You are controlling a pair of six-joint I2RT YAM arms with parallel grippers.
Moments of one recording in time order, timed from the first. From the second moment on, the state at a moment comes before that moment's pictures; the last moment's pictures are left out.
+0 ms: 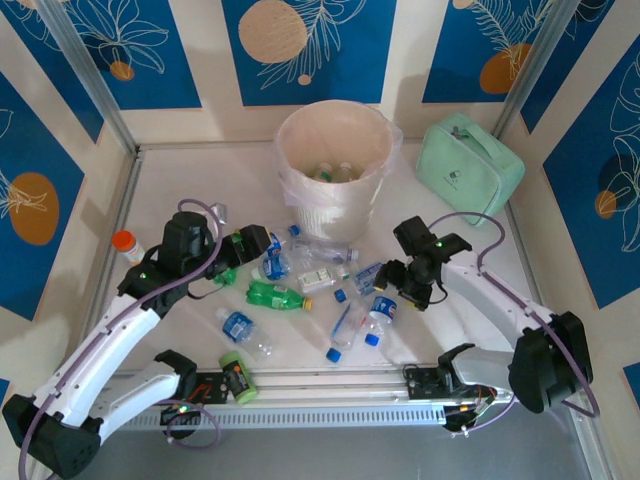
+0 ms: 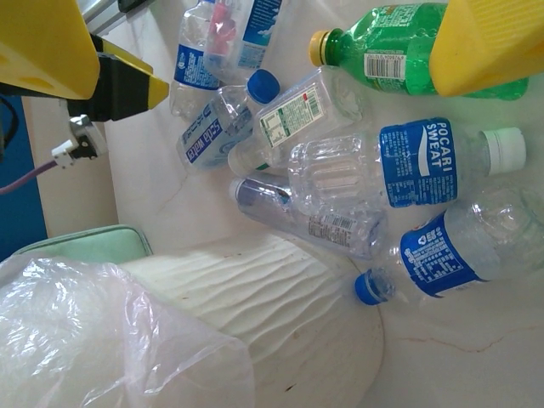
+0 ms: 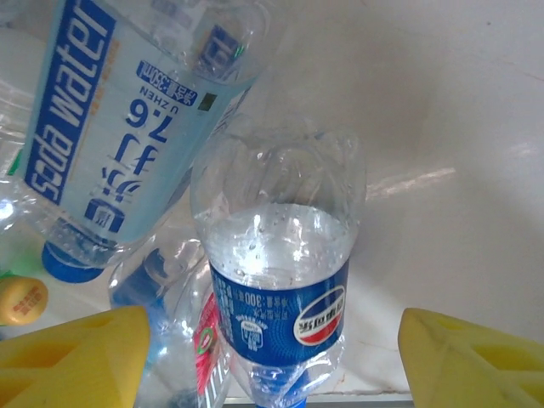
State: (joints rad) left arm -0.47 0.88 0.87 -0.57 0.24 -0.81; right arm 0.43 1.23 0.84 -1.01 -0.19 0.88
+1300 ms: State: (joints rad) left arm -0.44 0.85 0.82 -0.51 0.31 -0.82; right arm 0.40 1.37 0.84 -0.94 -0.19 0.86
